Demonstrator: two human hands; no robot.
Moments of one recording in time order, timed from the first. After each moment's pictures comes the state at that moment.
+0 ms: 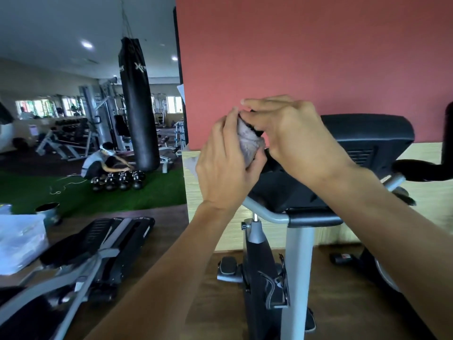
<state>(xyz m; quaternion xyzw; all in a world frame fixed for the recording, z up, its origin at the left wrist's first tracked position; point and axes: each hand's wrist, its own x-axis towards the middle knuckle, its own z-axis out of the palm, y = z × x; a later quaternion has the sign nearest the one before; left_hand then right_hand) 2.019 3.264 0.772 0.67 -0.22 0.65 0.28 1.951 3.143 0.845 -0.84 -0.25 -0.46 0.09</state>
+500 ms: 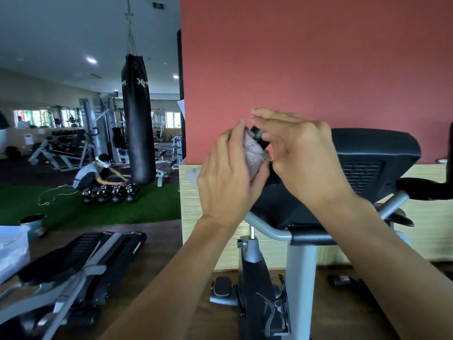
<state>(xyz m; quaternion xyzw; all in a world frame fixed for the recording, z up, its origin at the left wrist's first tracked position) 2.028 3.269 0.760 0.66 -0.23 0.67 0.26 1.960 3.154 0.825 -0.78 -0.24 -0.56 0.15</state>
